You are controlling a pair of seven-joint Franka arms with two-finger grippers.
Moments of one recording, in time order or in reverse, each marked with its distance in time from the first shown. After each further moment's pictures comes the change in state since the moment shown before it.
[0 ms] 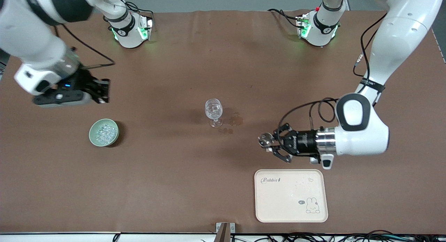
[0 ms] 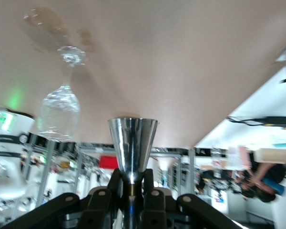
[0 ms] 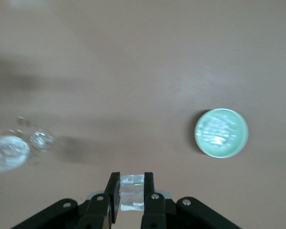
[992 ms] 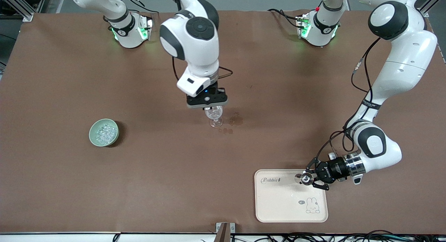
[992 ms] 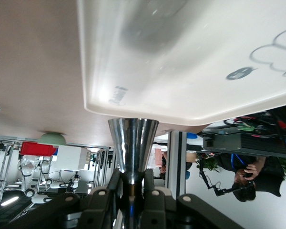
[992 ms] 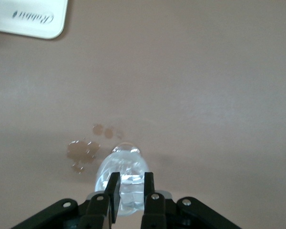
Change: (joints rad) left arm 0.081 0.290 0.115 0.111 -0.220 0.150 0.266; right arm 0.455 0.368 -0.001 0.177 -0.170 0.203 0.419
